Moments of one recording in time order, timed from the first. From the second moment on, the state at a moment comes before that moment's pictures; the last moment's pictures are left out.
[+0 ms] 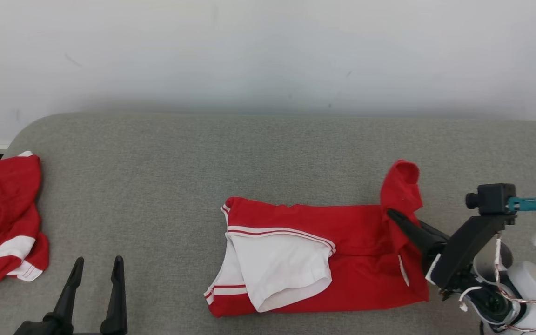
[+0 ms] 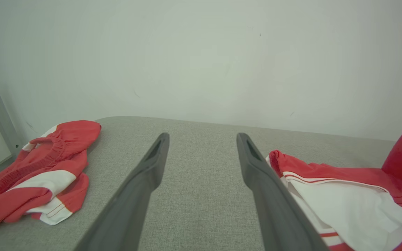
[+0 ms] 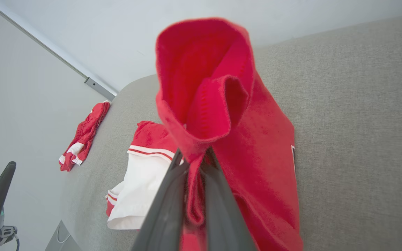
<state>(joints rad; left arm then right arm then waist) 0.06 0.11 -0.07 0.07 -0.16 -0.07 -0.26 -0.30 -0.39 0.32 0.22 1.05 0.13 0.32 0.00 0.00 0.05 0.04</state>
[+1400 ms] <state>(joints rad) 0.01 0.06 -0.09 0.12 -0.13 -0.11 -0.26 -0.45 -0.14 0.51 0.43 1.04 0.13 0.22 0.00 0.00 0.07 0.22</state>
